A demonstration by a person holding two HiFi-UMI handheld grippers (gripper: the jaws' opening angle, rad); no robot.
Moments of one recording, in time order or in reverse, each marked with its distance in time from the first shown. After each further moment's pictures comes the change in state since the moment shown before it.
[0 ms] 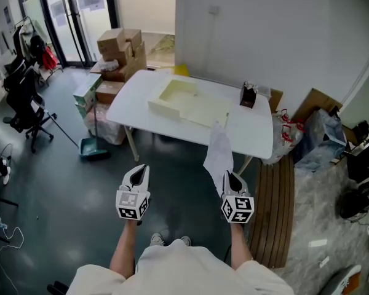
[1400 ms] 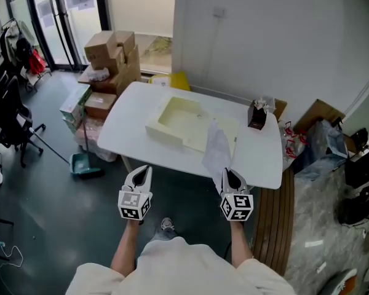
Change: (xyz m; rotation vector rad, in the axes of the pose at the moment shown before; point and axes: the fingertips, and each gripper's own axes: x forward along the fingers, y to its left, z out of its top) left arm 0.202 0.123 0.006 -0.044 0.017 -0.058; right arm 0.233 -0.011 0.044 -0.047 0.009 -0.014
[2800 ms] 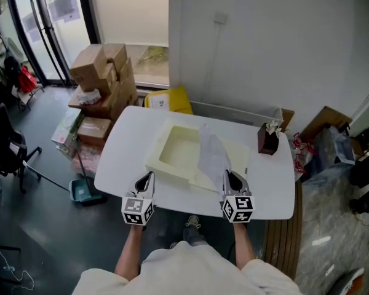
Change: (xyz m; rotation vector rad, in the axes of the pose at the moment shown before) left arm 0.190 0.111 0.020 0.003 0.027 -0.035; right arm 0.210 -0.036 0.031 0.009 0.005 -0.020
